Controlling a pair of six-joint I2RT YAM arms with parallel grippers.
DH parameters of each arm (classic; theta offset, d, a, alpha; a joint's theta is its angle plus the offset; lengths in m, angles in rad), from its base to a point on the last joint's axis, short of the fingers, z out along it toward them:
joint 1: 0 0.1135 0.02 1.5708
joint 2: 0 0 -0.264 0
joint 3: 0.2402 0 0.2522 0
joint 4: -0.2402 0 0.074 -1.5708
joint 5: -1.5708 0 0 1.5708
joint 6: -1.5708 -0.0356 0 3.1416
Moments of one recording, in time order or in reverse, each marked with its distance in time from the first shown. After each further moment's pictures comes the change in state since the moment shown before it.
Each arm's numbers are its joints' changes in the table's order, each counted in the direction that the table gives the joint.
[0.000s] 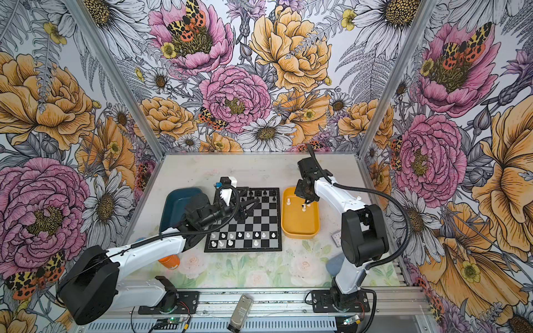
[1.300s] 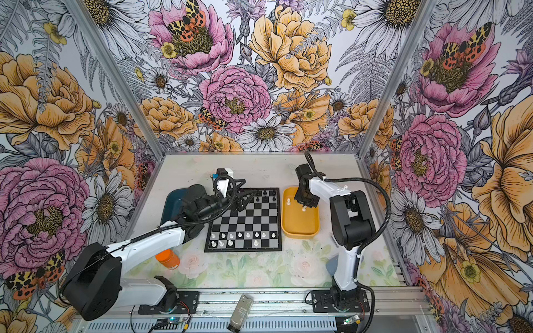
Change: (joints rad) left arm 0.076 -0.035 0.067 -0.031 -0.065 0.006; right arm -0.017 -0.175 0.007 0.008 -0.004 -0.075
